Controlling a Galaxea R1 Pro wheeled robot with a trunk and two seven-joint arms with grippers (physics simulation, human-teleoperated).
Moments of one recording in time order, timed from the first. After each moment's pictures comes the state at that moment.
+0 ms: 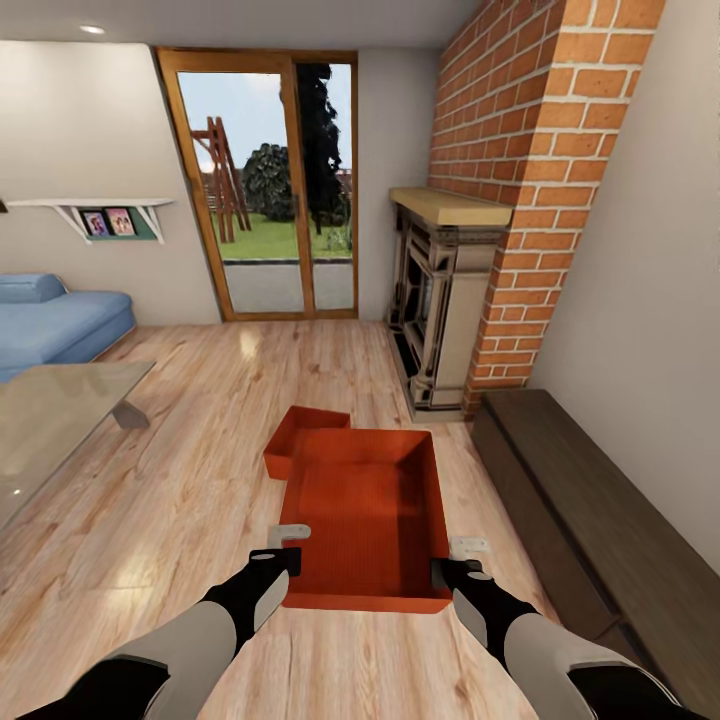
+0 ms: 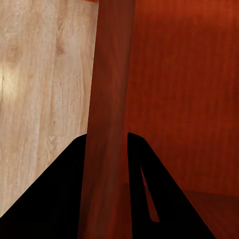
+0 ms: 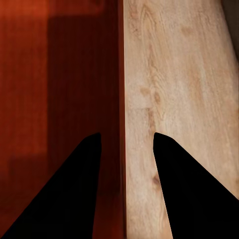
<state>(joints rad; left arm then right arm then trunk) -0.78 -0.14 -0.10 -0.20 0.13 0.14 0.26 -0.77 0.09 0.02 -0.12 -0.05 -0.01 -0.11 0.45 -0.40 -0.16</state>
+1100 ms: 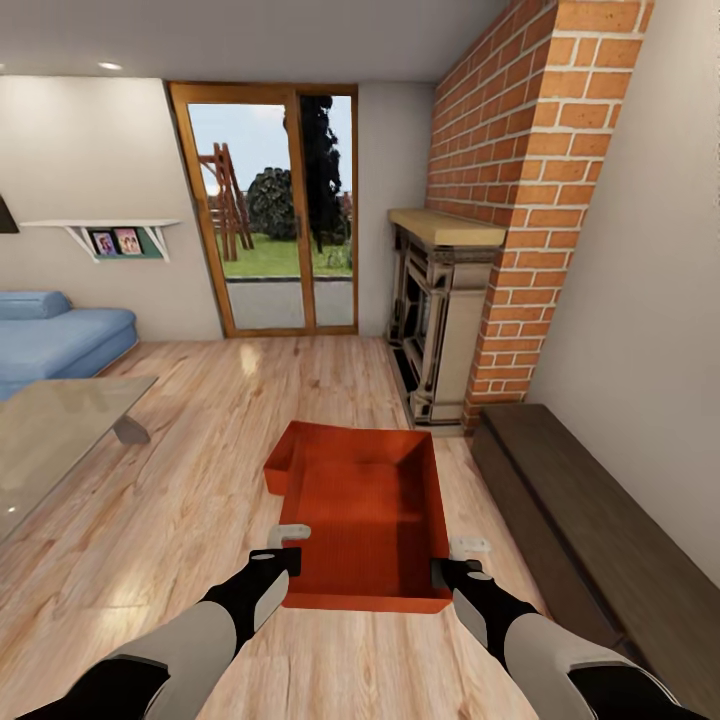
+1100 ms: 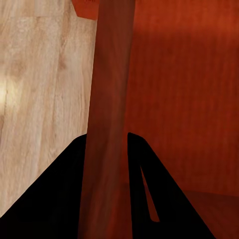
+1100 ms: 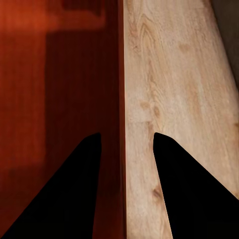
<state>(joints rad) -0.78 -0.14 -0.10 -0.20 0.13 0.14 0.26 -0.77 0.09 0.02 -0.12 -0.05 -0.01 -0.11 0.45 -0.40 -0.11</state>
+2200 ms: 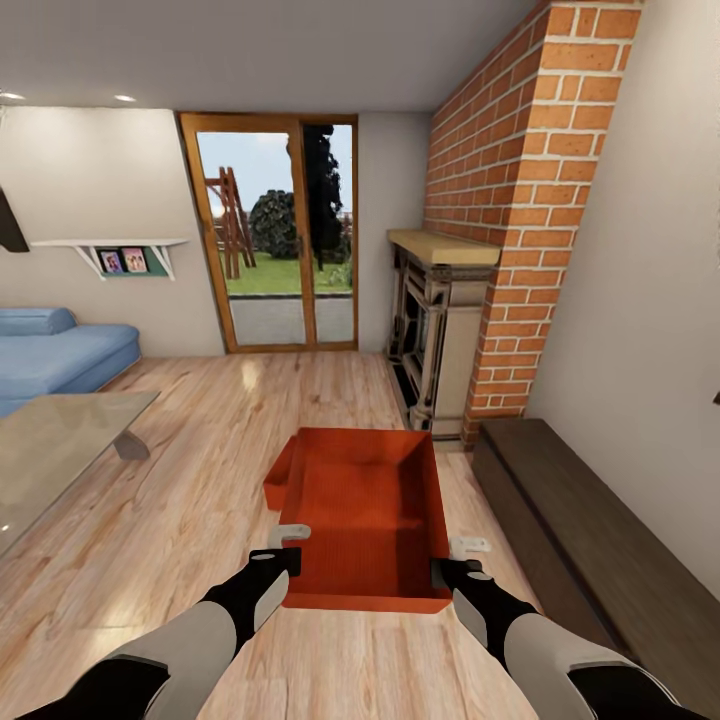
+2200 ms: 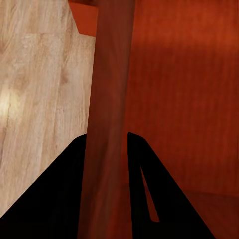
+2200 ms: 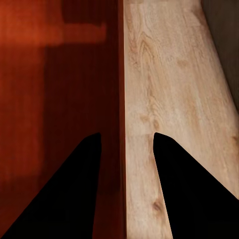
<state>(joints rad) -0.78 -0.14 -0.10 -0.20 0.13 0.14 0.27 -0.77 0.09 0.02 -0.12 -0.05 -0.01 -0.11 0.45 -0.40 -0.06</state>
